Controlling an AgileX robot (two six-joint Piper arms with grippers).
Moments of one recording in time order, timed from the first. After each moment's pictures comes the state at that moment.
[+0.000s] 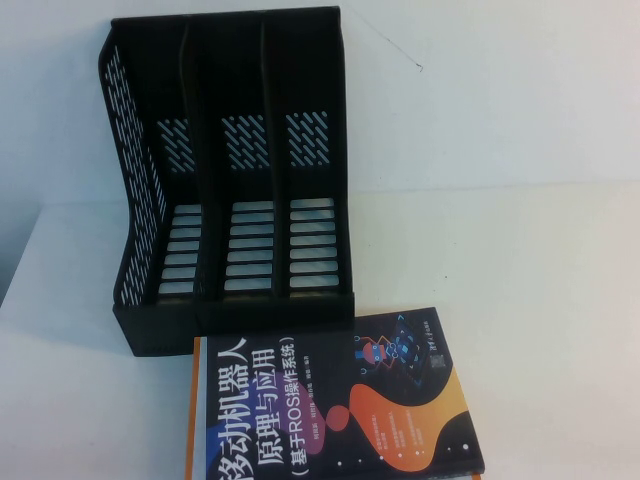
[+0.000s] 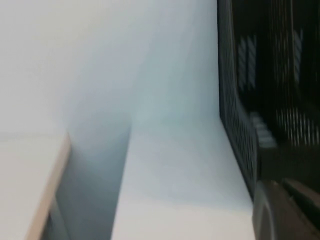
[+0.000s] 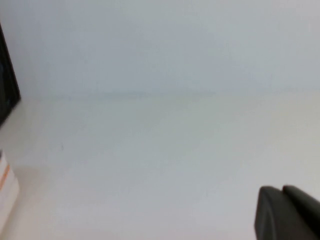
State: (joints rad) right arm -0.01 -0.01 0.03 0.03 0.27 0.00; left arm -0.03 -0.01 0.02 -0.07 0.20 0.08
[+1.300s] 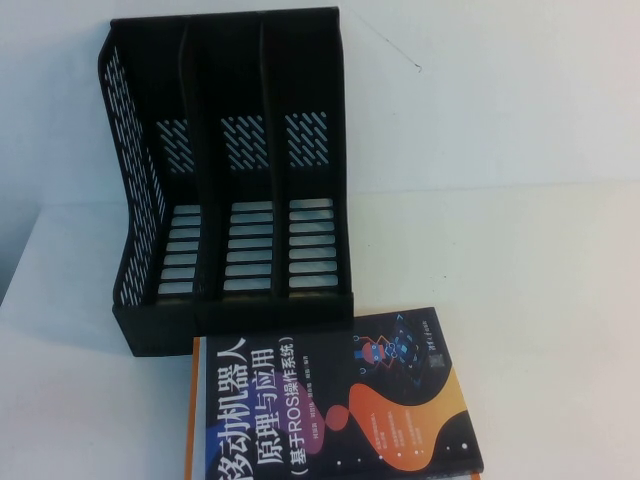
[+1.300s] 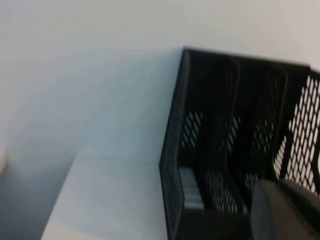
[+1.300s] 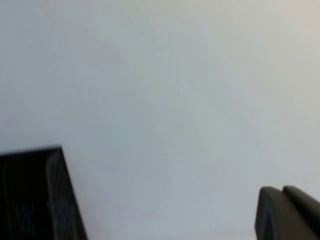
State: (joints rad) right arm -0.01 0.06 -0.38 0.21 0.26 -0.03; left arm -0.03 0.03 -0.22 -0.32 0.27 0.03
